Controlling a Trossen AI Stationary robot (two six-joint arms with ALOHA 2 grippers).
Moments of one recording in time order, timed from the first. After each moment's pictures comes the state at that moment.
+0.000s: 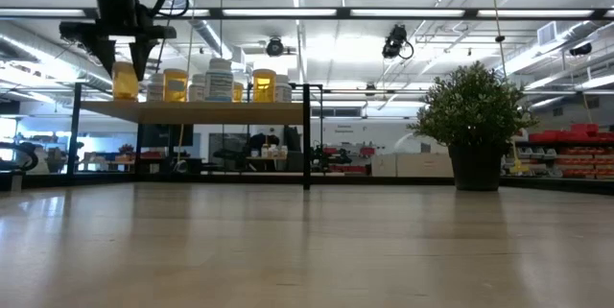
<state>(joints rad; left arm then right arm) 0.83 1.09 1.11 -1.24 -0.34 -0.69 -0.07 1.48 2.06 -1.41 0.75 0.34</state>
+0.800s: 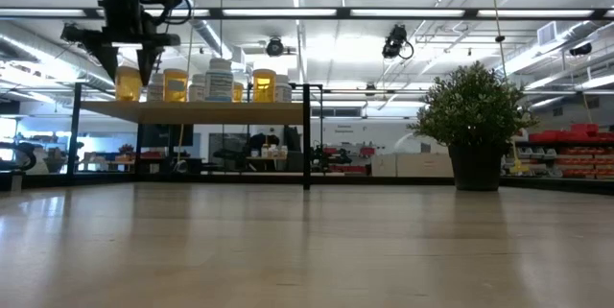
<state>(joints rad) 0.88 1.14 1.11 -1.19 -0.32 -0.67 -0.07 1.48 2.06 -1.41 0.75 0.37</state>
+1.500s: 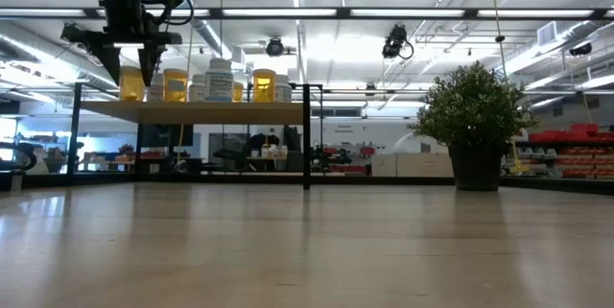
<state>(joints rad) 0.87 1.14 1.11 -1.19 -0.28 -0.66 -0.07 1.48 2.06 -1.42 0.75 0.37</state>
